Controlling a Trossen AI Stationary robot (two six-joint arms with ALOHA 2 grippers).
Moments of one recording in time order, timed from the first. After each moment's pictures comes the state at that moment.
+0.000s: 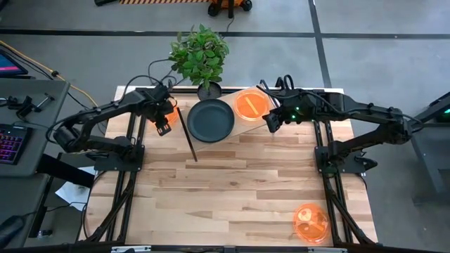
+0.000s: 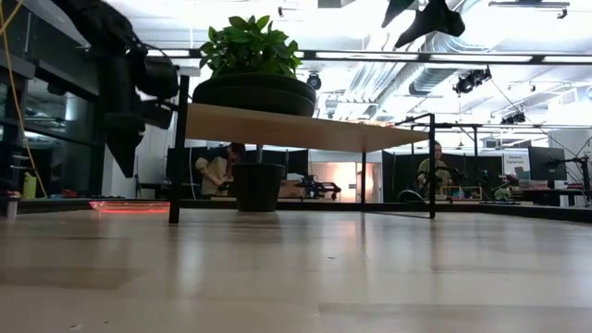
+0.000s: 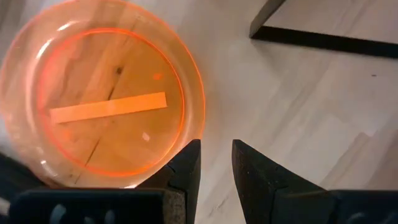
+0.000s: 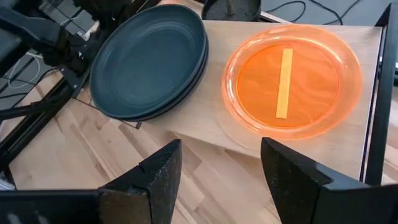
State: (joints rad) left arm 0.85 1.23 0.72 -0.84 0.02 0.33; right arm -0.13 1.20 1.35 -0.91 0.21 0.70
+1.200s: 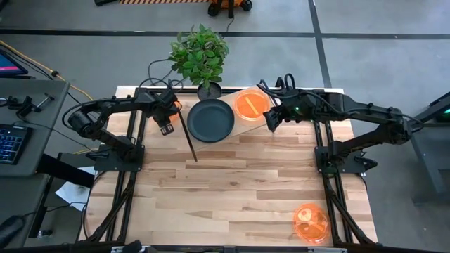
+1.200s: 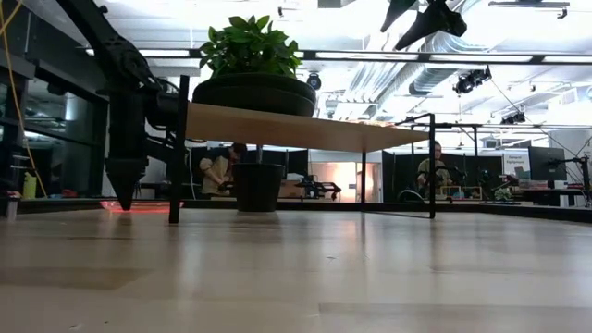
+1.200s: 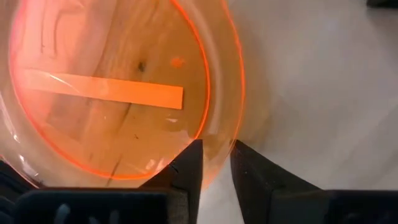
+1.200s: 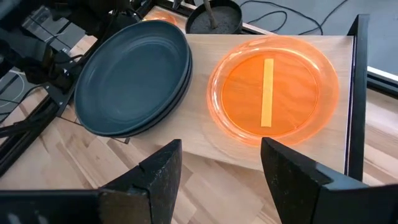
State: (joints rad) left arm 0.85 1.46 0.67 -0.64 -0.15 0.37; right arm -0.14 1.20 1.35 -0.91 0.29 0.73
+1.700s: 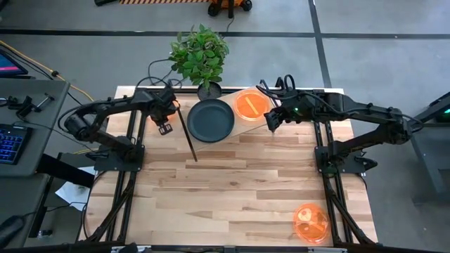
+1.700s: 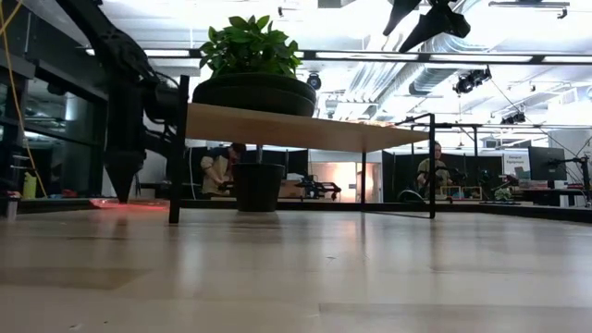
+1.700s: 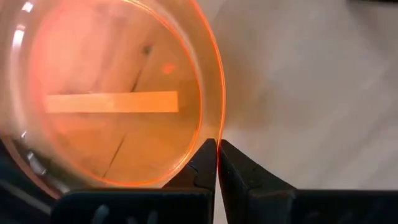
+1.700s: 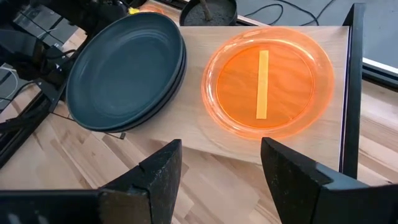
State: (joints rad) left arm 0.85 1.41 0.70 -0.74 -0.16 0.35; right arm -0.13 1.20 1.34 -0.94 0.29 0.75
